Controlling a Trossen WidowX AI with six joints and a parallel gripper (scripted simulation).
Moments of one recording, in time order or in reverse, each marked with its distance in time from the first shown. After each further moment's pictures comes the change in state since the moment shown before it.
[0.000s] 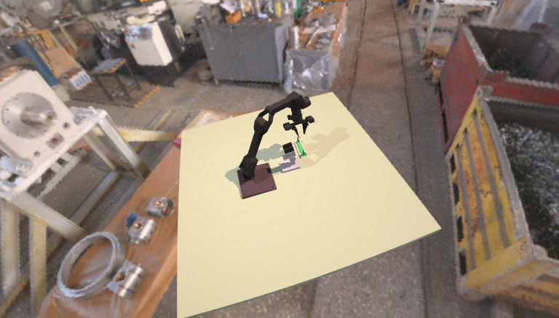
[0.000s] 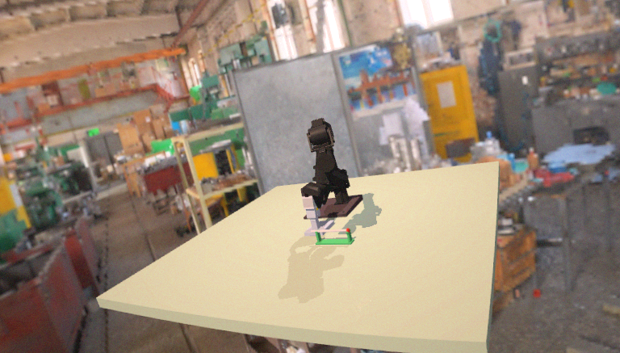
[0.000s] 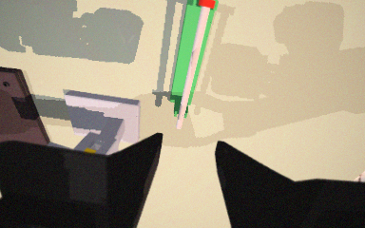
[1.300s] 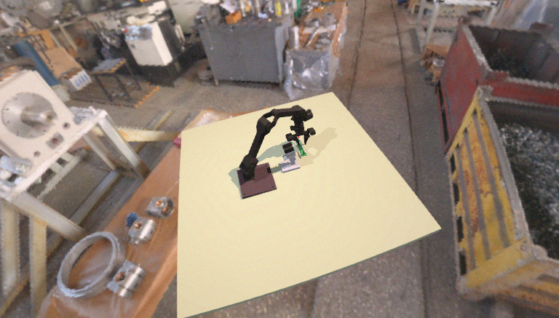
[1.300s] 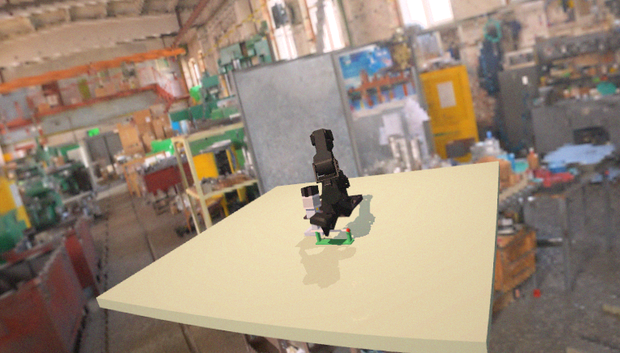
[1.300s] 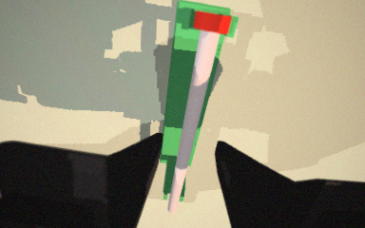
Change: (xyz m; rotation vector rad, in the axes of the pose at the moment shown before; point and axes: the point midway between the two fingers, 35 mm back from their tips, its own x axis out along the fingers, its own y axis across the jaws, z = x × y) arm 0.096 -0.003 0.036 0.034 -0.037 0.036
